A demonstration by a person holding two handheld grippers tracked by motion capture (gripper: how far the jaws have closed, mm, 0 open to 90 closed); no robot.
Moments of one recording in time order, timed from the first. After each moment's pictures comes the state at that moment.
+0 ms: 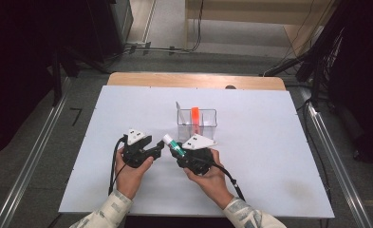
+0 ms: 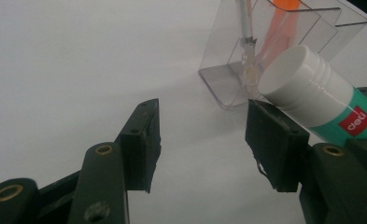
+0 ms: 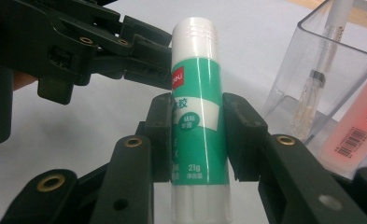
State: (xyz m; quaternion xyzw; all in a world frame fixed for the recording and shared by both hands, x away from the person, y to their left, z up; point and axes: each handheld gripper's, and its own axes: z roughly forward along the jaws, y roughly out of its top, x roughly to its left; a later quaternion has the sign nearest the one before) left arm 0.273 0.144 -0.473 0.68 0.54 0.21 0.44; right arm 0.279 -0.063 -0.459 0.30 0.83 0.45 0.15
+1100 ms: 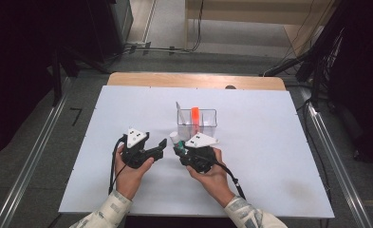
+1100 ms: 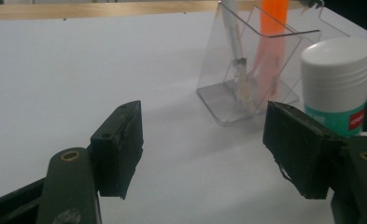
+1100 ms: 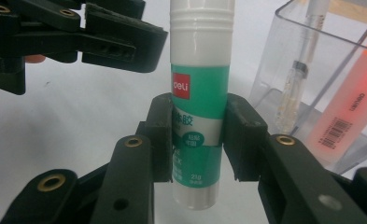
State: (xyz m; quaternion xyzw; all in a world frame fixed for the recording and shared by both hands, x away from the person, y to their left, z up) left arm 0.268 0.144 -0.466 0.68 0.53 0.24 0.45; right arm 0.286 -0.069 -0.463 0.31 0.83 0.44 0.16
